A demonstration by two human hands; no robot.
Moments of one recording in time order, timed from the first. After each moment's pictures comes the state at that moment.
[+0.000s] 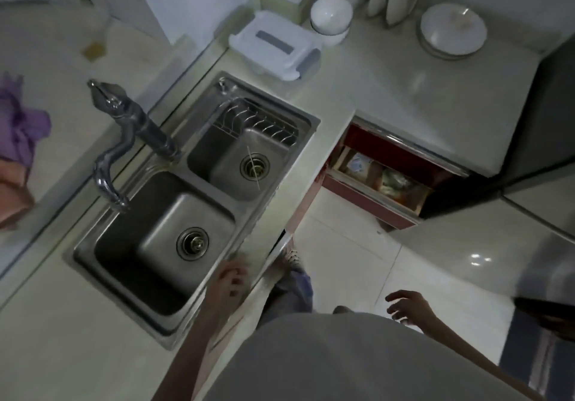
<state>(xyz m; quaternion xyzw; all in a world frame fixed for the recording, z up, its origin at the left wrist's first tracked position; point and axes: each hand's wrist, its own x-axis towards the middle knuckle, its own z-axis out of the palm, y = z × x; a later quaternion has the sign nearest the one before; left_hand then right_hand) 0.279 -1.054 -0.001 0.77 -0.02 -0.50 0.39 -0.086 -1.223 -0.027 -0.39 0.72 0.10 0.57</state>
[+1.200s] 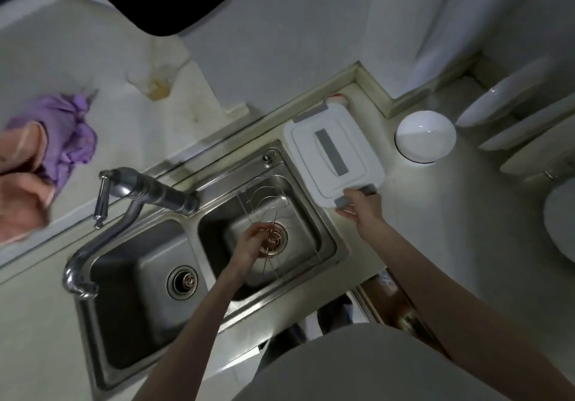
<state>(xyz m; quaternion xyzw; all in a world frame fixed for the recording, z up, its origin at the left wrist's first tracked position) 0.396 -1.407 0.057 0.78 0.10 -0.40 0.47 0.333 -1.638 0.033 -0.38 0.55 -0.05 0.74</state>
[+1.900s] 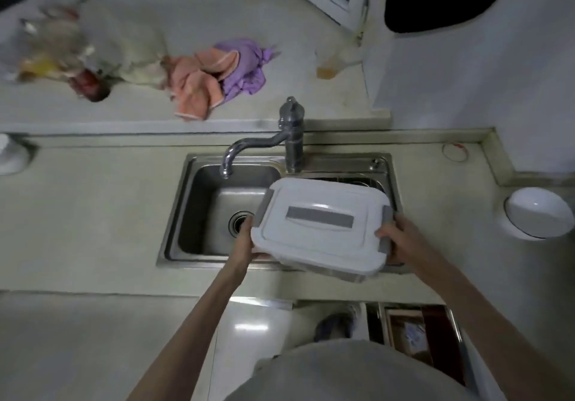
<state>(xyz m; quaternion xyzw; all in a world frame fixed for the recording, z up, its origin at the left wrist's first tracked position) 0.296 -1.188 0.084 0.65 0.28 -0.20 0.68 0.283 -1.493 0.123 -0.69 0.23 0.19 0.66</state>
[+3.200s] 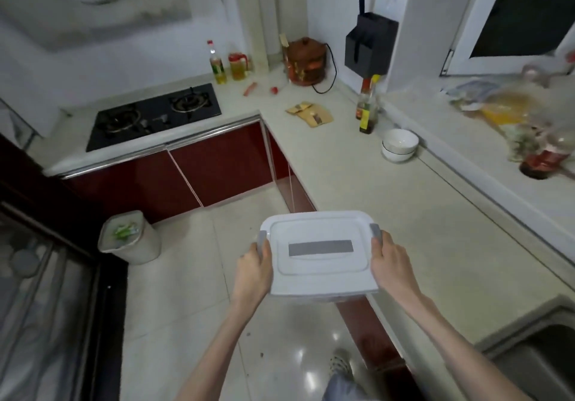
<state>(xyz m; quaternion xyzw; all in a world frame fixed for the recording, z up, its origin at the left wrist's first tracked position) 0.016 -0.668 0.149 0.67 0.62 0.22 0.34 0.246 -0.770 0.155 -0.86 -0.40 0.17 0.27</state>
